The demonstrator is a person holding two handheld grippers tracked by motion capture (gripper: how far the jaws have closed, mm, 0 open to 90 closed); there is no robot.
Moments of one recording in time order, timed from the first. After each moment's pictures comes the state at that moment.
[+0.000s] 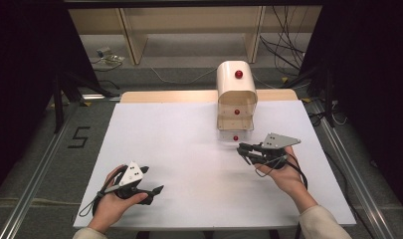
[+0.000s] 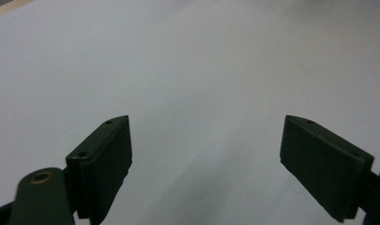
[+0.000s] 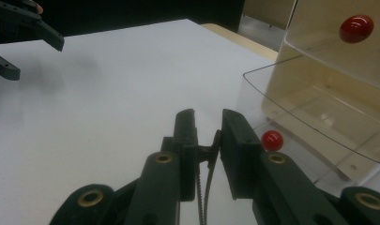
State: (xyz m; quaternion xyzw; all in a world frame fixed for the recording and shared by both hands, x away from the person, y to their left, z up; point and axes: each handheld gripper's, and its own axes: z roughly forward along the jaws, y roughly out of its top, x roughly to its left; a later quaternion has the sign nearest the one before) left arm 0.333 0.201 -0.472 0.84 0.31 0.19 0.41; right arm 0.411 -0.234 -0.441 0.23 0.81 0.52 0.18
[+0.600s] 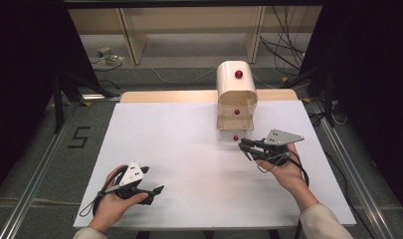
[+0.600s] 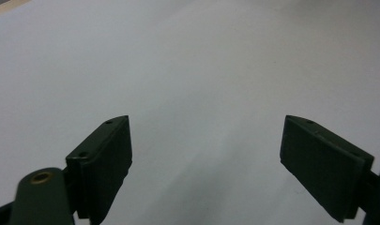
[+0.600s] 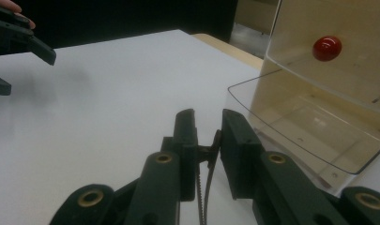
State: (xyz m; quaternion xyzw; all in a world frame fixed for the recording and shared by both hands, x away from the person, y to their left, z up) left arm 0.334 0.201 -0.473 0.84 0.31 0.19 0.41; right arm 0.415 -0.237 -0.433 0.23 0.79 0.53 0.19
